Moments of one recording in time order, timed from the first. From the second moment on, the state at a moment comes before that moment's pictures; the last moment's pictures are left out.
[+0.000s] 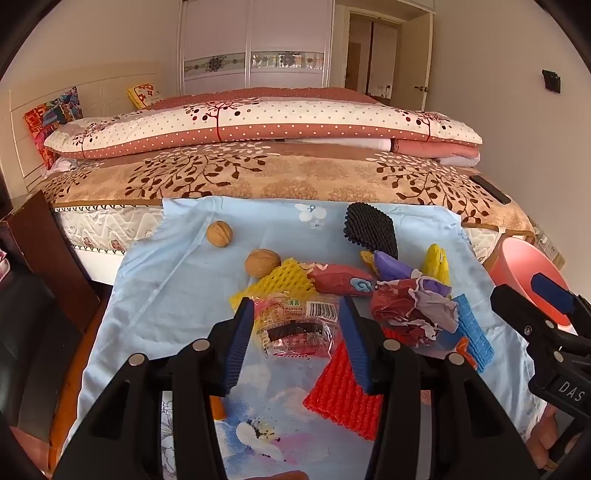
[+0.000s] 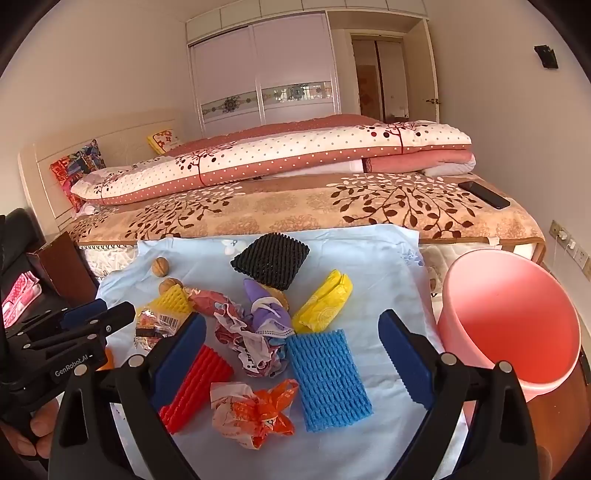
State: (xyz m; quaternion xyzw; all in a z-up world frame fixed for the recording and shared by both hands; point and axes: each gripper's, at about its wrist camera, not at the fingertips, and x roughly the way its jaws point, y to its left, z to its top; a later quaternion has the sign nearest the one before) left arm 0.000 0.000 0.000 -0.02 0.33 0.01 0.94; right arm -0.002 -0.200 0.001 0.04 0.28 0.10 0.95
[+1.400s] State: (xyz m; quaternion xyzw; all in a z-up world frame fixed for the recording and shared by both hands) left arm -0.003 0.019 0.002 -0.04 0.33 0.02 0.94; right arm -0.008 -0.214 0.004 0.05 0.28 0.07 0.96
